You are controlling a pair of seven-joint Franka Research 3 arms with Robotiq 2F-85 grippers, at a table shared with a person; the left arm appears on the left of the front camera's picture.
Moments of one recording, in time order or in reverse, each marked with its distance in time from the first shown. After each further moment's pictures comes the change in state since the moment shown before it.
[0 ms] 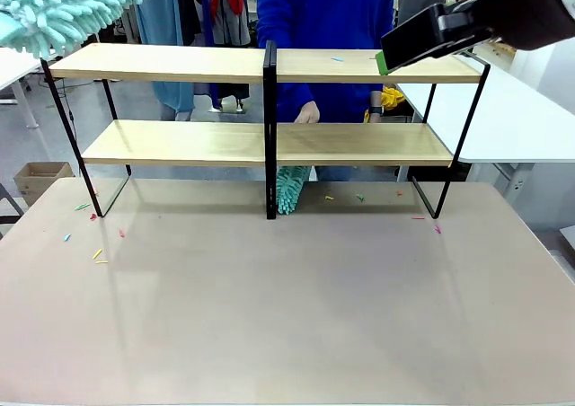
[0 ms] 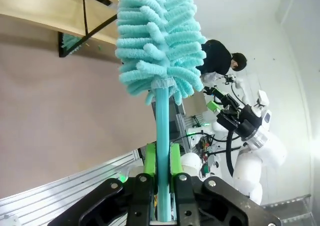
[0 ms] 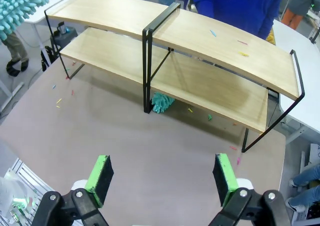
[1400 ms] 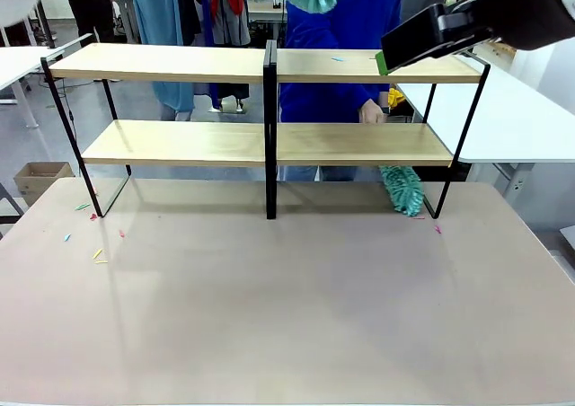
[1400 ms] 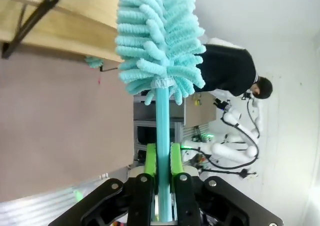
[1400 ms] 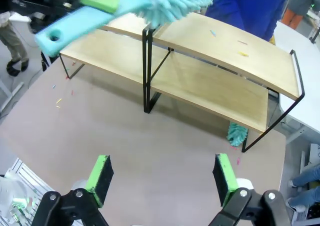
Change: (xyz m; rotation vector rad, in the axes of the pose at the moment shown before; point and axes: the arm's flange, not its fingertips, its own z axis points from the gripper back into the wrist) left arm 0.081 -0.145 -0.323 0.154 0.098 0.161; right arm 0.000 0.000 0.000 0.000 0.000 0.000
